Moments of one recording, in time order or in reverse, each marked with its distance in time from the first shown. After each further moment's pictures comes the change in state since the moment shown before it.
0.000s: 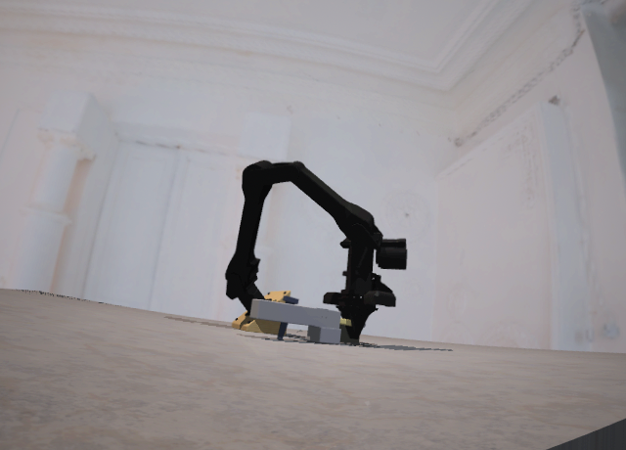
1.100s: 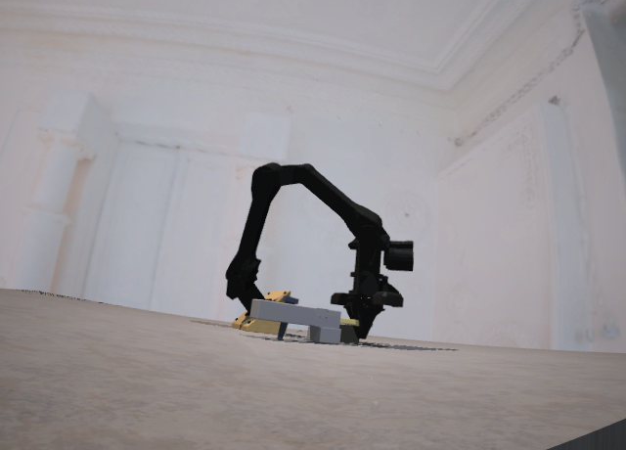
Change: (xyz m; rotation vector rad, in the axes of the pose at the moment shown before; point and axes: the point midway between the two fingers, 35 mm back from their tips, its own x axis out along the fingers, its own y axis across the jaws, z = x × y) arm -0.001 0.001 0.022 -0.002 0.006 -0.001
